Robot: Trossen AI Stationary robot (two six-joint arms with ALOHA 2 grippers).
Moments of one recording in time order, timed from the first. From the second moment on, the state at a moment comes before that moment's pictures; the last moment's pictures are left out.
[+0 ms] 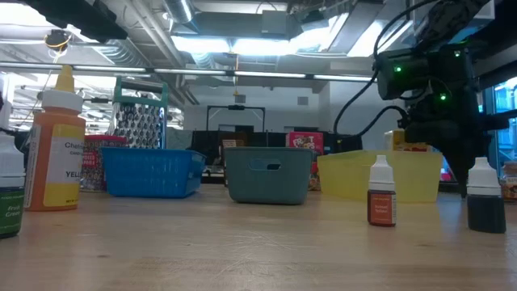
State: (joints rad) left arm -0.24 0.47 0.61 -0.59 -0.29 0.02; right arm -0.16 1.35 0.68 -1.03 0.11 0.96
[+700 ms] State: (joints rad) left arm -0.24 0.47 0.61 -0.59 -0.29 0.02; right arm -0.13 1.35 1.00 -1.38 0.02 0.94
